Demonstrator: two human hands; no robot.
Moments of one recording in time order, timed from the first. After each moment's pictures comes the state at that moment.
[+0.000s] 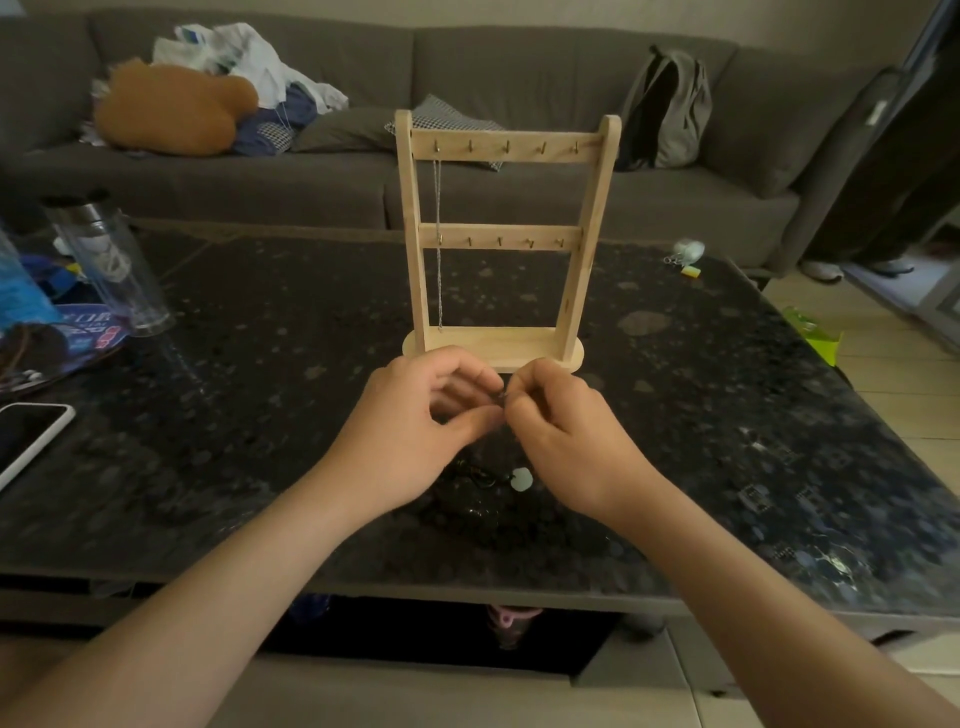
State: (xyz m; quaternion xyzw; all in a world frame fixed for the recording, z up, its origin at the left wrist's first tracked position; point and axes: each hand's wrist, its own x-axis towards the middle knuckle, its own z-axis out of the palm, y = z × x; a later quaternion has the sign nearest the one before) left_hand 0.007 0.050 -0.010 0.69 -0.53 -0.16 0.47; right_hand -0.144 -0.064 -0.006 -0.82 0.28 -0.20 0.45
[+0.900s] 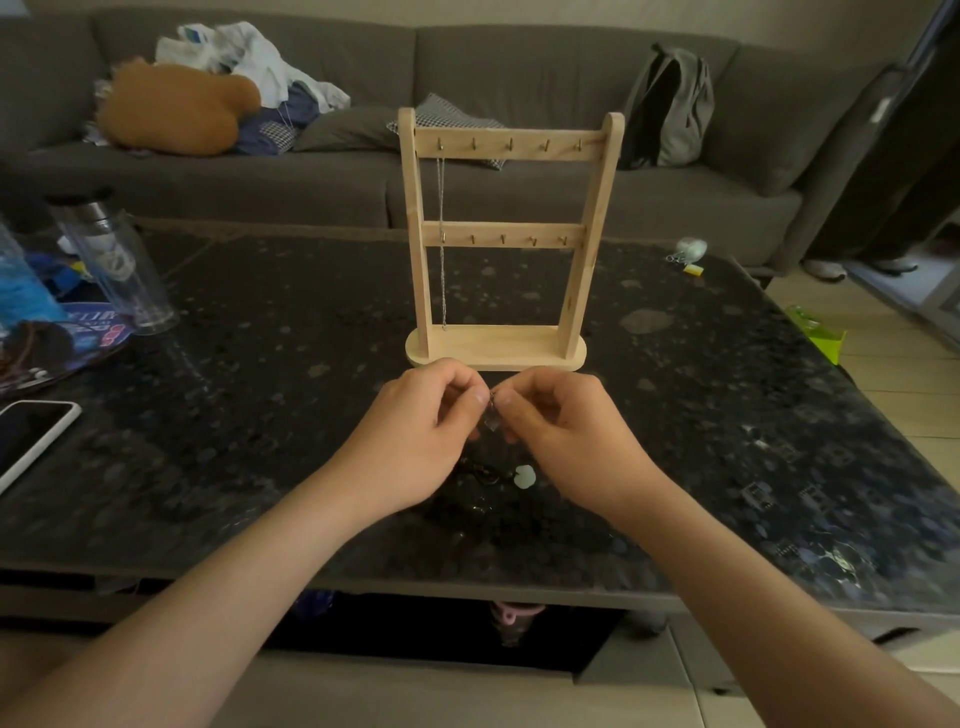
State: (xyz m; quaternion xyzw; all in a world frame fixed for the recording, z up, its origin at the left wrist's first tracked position) left_hand 0.006 0.050 -0.015 0.75 -0.51 -0.15 0.40; right_hand -0.143 -0.068 -0.016 -0.81 0.26 -0.23 0.48
